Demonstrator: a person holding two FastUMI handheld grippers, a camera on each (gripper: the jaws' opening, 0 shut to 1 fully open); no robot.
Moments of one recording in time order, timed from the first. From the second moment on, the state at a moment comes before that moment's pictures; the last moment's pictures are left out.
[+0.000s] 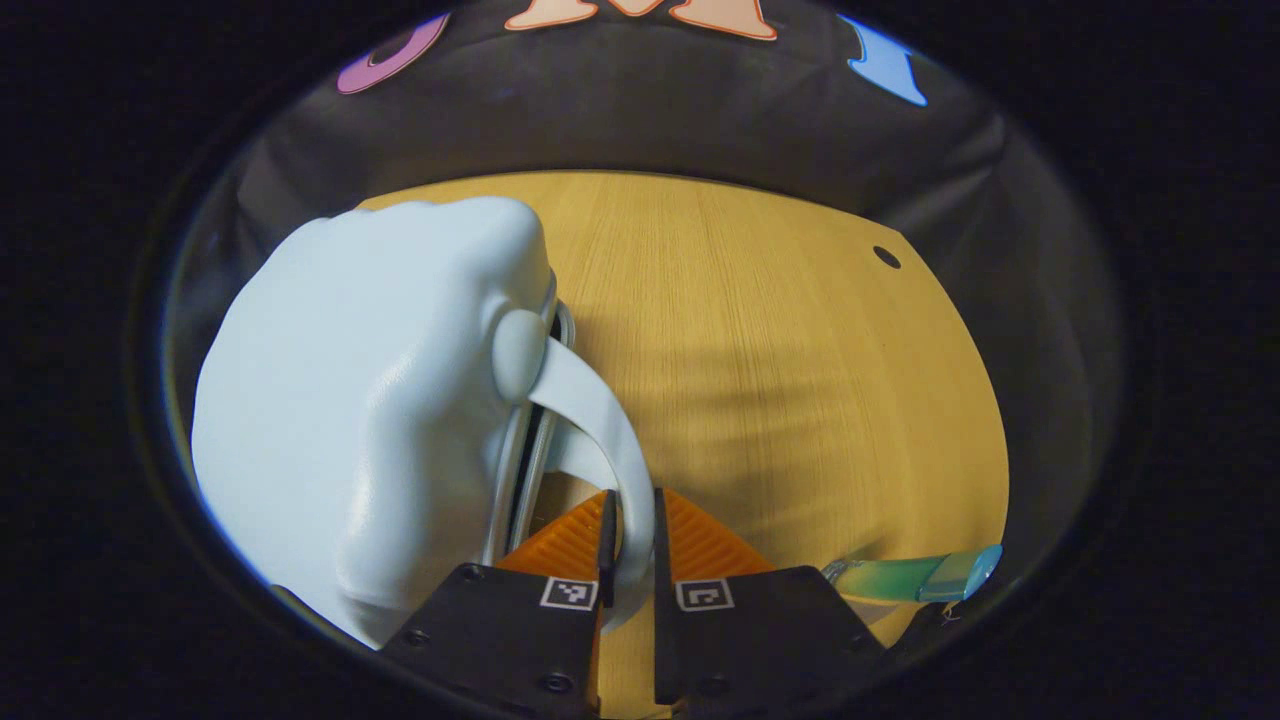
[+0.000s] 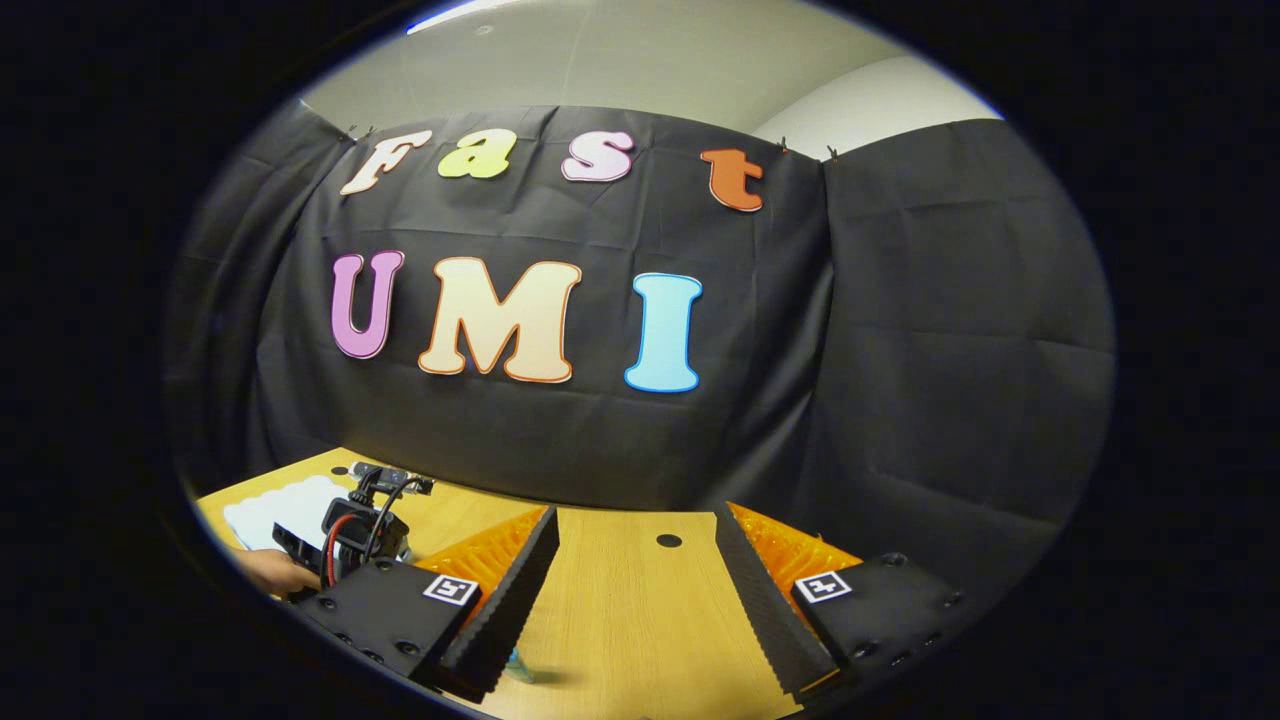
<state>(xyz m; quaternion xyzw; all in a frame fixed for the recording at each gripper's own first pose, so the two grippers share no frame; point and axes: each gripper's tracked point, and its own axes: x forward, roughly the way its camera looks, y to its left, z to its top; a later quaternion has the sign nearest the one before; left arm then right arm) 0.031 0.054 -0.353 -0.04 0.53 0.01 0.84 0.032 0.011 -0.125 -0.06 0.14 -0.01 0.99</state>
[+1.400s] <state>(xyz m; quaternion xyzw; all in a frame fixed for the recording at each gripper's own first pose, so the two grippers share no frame) 0.057 0.114 -0.145 -0.02 0.36 0.00 0.93 0.046 0.093 -0.117 -0.02 0.11 0.05 0.99</state>
